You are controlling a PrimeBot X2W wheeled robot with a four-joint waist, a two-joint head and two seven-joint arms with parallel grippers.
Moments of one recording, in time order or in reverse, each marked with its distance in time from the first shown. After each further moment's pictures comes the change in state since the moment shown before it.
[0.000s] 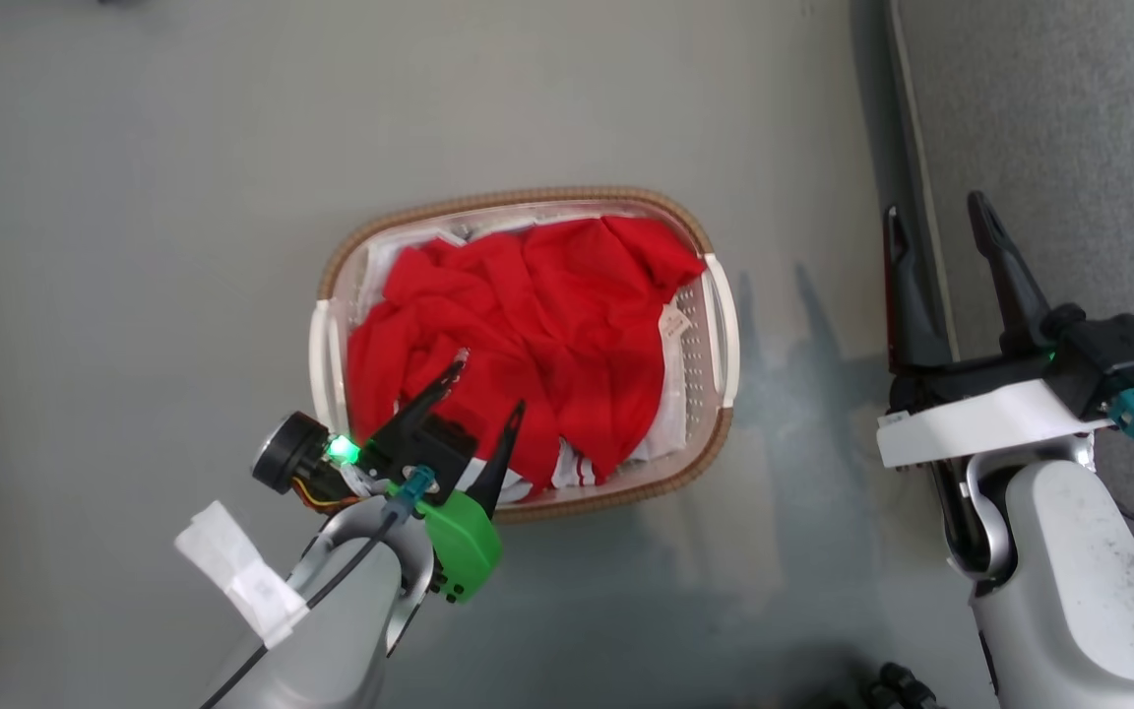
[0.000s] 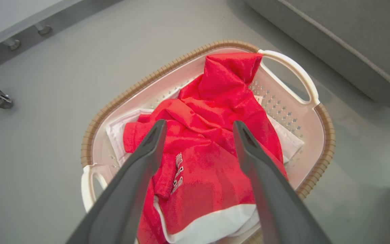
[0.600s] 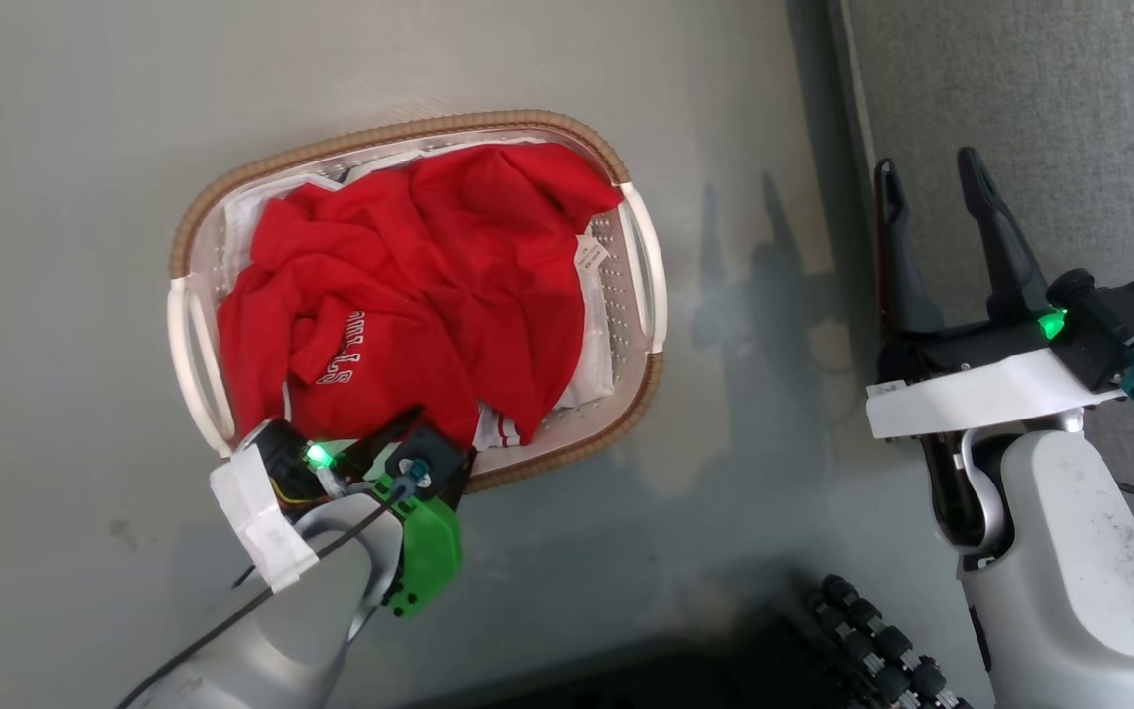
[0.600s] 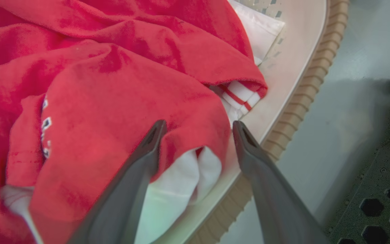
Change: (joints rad) left arm -0.163 0.034 -0.272 0.329 -0.110 -0.001 0.048; right arm -0.051 0.000 0.035 -0.024 0.086 0.000 0.000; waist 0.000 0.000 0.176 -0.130
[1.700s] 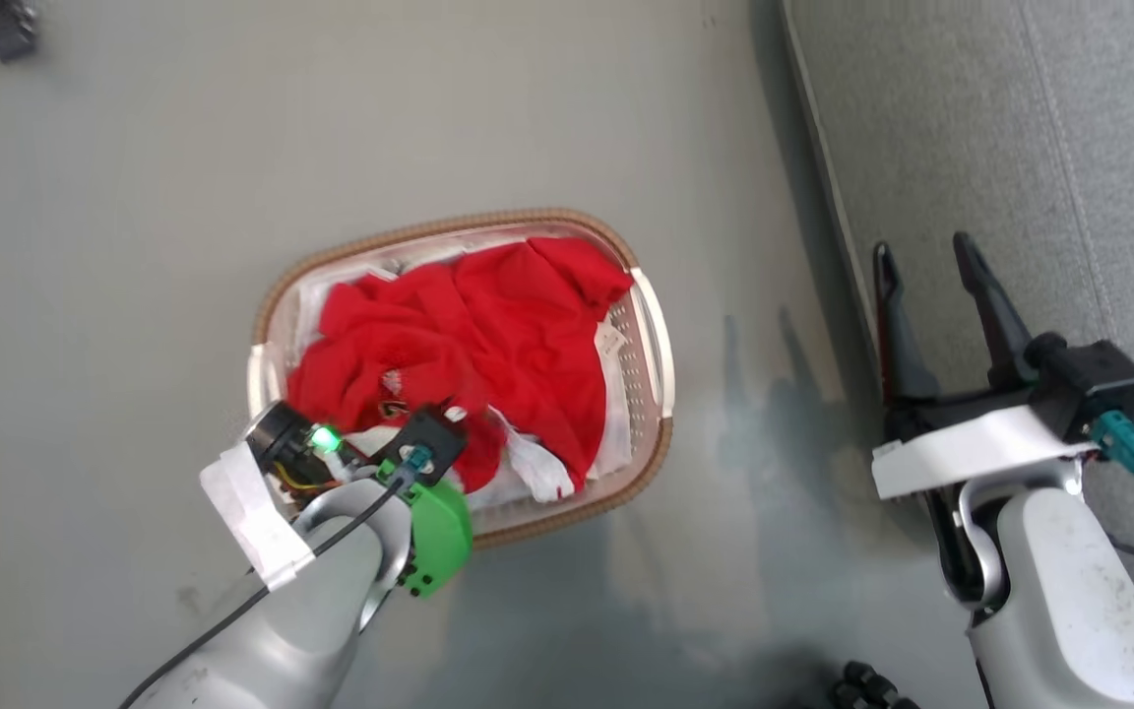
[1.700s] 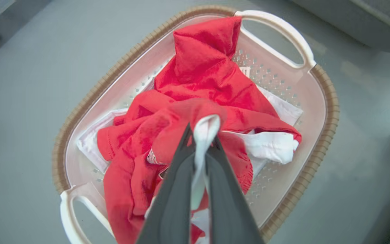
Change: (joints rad) left arm -0.022 -0.004 -0.010 0.002 -0.052 0.033 -0.043; right arm 0.075 0.001 -0.030 0.068 -0.069 0.000 0.000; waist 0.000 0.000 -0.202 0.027
